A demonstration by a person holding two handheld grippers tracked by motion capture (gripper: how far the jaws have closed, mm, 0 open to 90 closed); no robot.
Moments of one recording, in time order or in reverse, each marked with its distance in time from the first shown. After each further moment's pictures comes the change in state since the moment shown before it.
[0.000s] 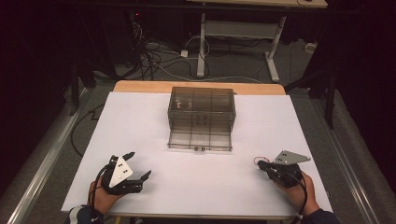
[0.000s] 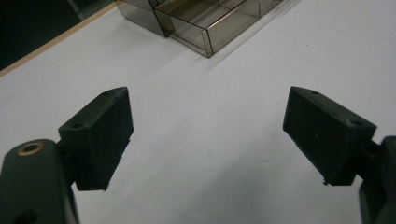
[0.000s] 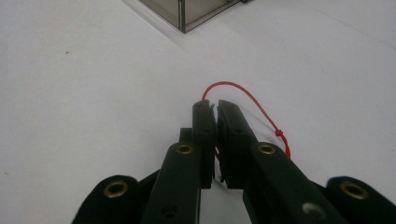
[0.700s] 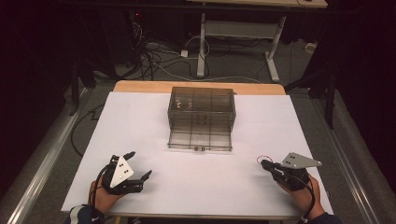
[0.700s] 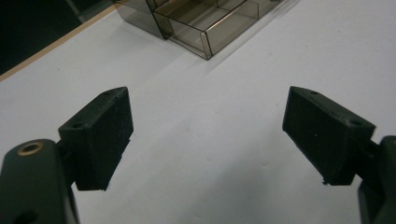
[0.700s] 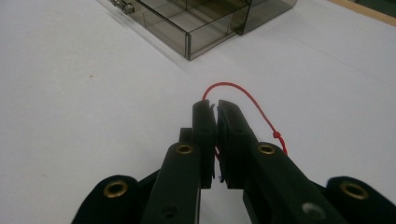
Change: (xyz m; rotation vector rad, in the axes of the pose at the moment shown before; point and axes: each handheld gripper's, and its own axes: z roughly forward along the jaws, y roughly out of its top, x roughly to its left) left arm -0.002 0.001 0.001 0.002 0.002 0.012; right arm 0.004 0.002 -0.023 -0.097 -0.002 -0.008
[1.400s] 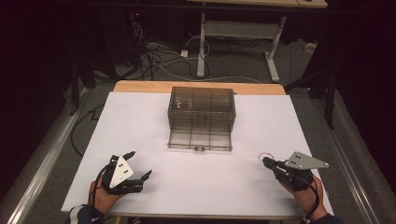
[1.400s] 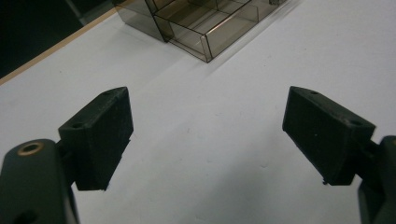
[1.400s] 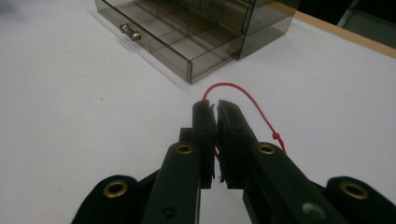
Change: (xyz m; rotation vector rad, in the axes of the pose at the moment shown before) left arm 0.000 0.001 -0.001 -0.008 0.000 0.000; right arm 0.003 0.009 -0.014 -0.078 -0.016 -0.008
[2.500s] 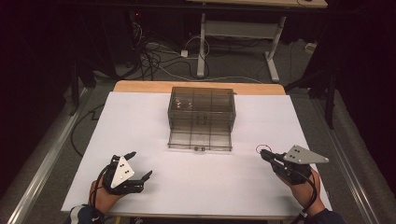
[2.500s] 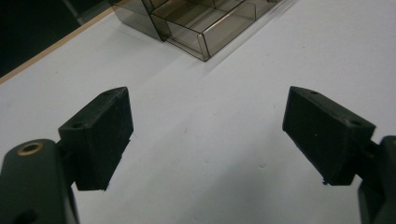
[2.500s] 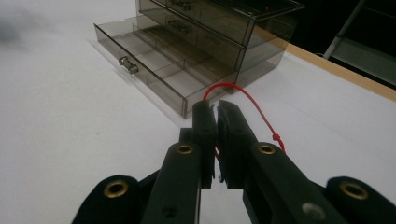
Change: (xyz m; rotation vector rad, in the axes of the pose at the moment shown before) left arm -0.001 0.000 0.002 0.006 -0.004 0.011; right arm -0.001 0.022 0.005 -0.058 -0.002 -0.032
